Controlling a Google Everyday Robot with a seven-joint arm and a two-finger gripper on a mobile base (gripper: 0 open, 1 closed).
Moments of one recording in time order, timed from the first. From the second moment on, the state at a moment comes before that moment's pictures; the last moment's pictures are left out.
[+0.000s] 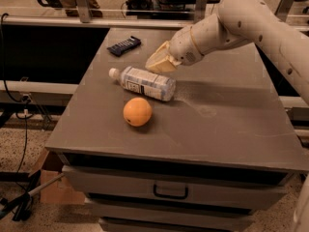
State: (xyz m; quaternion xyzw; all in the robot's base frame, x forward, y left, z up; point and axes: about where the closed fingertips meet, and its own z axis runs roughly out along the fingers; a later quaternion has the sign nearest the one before) arm 0.655 -0.005 0.883 -0.65 0.61 0.22 0.40
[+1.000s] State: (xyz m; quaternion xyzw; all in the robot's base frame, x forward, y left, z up) arm 0.639 0.000 0.880 -0.66 0.61 0.22 0.38
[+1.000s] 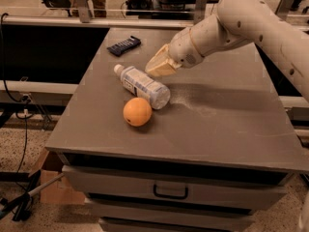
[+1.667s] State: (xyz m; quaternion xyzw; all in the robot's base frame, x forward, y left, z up) arm 0.695 -0.049 0.943 -0.55 0.64 0.17 0.51
